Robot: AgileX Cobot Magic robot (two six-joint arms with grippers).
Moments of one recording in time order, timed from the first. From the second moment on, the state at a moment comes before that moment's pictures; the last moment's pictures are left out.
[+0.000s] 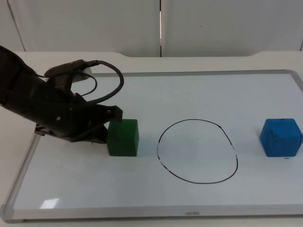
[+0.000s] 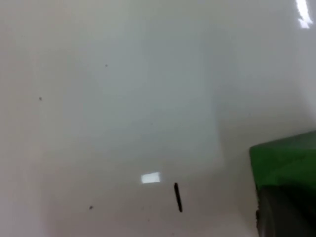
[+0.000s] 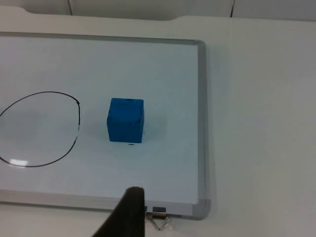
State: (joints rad) right arm 0.03 0.00 -0.52 0.01 1.08 -0.03; left arm -0.23 1.99 -0.88 -1.49 0.36 1.28
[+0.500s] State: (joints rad) right arm 0.03 0.00 -0.52 0.01 1.08 -0.03; left arm -0.33 1.99 -0.88 -1.50 0.32 1.27
